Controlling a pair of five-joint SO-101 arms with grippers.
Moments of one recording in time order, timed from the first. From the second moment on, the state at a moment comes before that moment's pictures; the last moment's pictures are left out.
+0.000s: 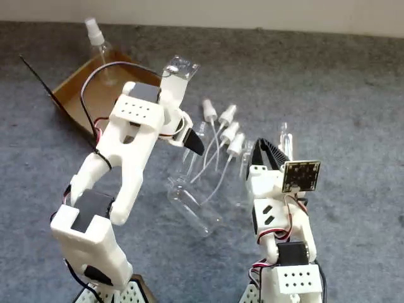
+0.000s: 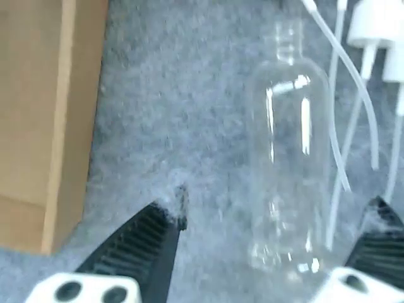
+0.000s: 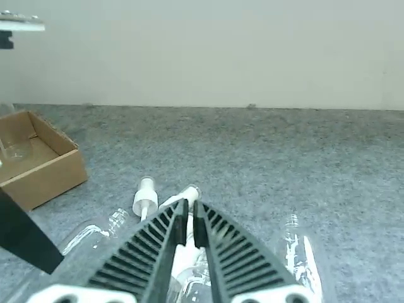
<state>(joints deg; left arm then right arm) 9.9 12.3 -3.1 76.2 -2.5 -5.8 -91.8 96.0 13.1 -0.6</state>
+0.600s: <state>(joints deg) 12.6 21.1 0.9 65.1 -2.5 -5.8 -91.8 96.0 13.1 -0.6</state>
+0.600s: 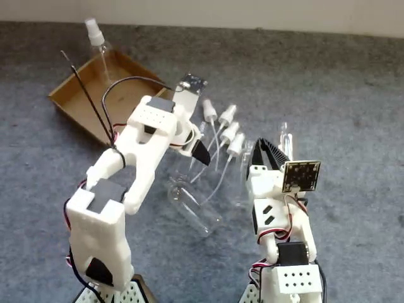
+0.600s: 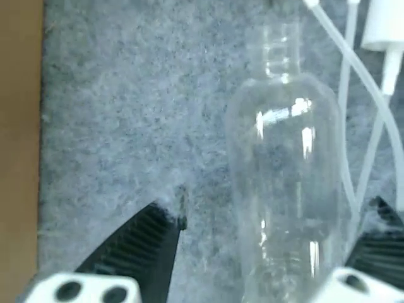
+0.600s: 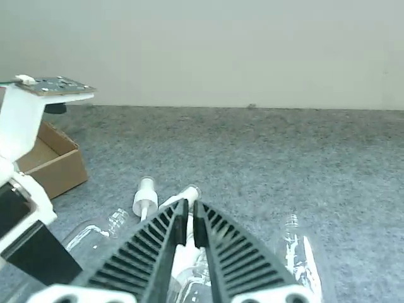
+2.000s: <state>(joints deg) 12.6 12.8 -19.8 86.0 -2.8 -5.8 -91.8 96.0 13.0 -0.6</state>
